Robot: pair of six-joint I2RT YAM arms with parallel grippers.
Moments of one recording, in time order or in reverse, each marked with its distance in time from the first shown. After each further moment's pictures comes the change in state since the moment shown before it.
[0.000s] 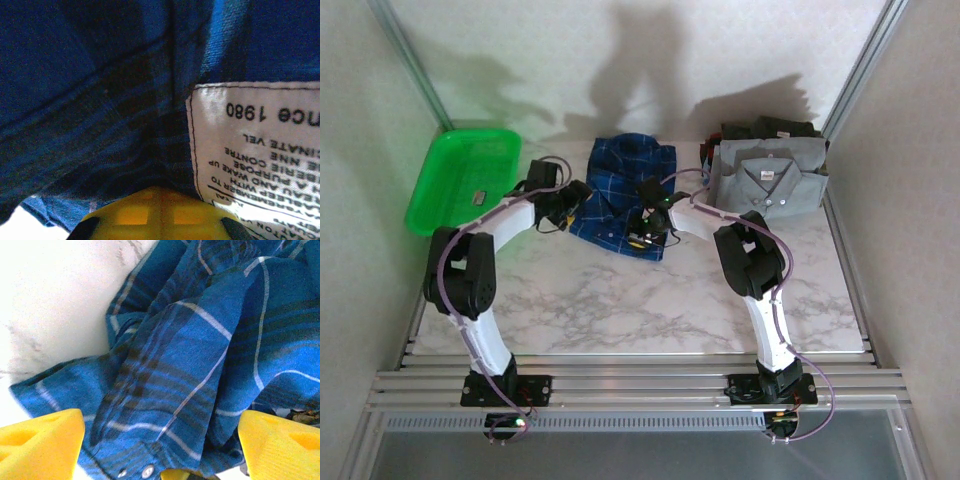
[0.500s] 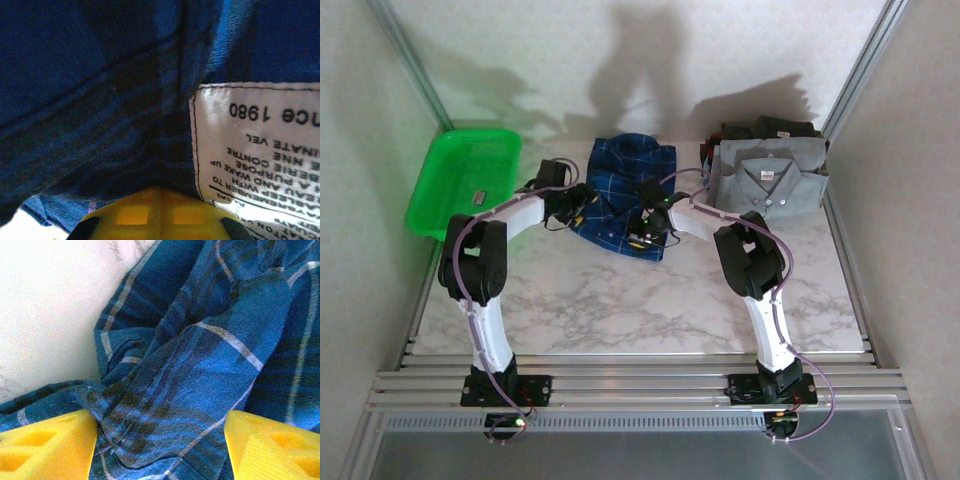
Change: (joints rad) left arm -0.014 0.111 0.068 0.023 0.021 -0.049; right arm 0.003 0.000 0.000 -0.001 0.007 -0.011
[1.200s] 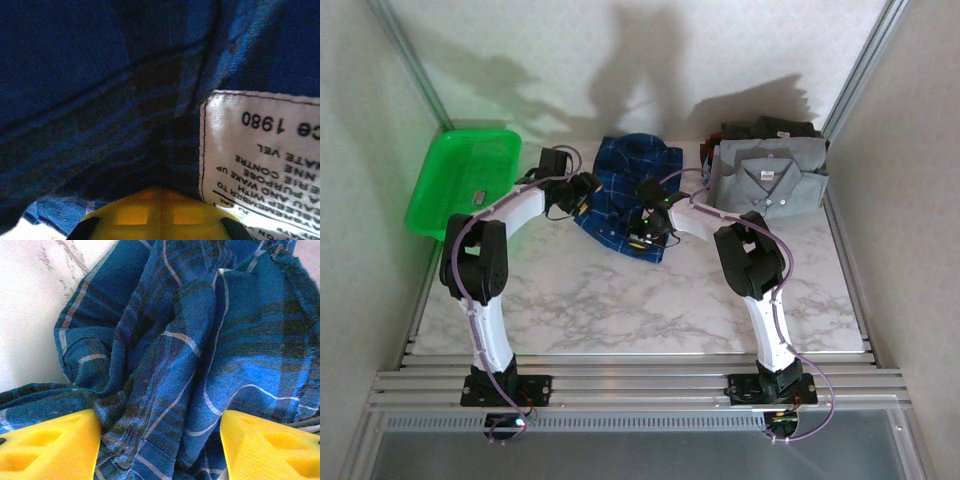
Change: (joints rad) left arm -0.006 0.006 0.099 -0.062 0.037 0.043; right arm 0.000 0.000 0.000 -0.006 0.001 -0.007
